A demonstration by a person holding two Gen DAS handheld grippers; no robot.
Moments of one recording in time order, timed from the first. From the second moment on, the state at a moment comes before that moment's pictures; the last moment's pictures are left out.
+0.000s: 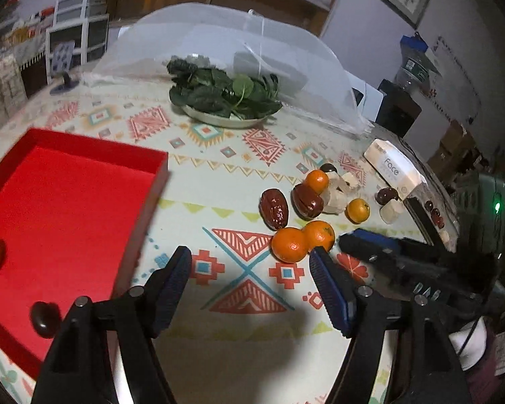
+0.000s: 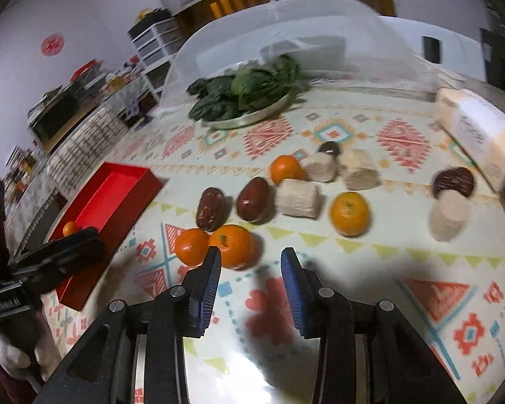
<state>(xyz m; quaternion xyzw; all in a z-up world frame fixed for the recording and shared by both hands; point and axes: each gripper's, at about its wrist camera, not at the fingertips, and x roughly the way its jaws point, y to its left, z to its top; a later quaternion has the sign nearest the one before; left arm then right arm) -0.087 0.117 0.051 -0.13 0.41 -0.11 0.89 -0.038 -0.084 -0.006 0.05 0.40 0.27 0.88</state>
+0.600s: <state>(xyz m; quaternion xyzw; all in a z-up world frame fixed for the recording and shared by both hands) -0.058 0.108 0.040 -0.15 0.44 -0.12 0.88 -0.019 -0.065 -0.022 0.05 0.41 0.29 0.86</state>
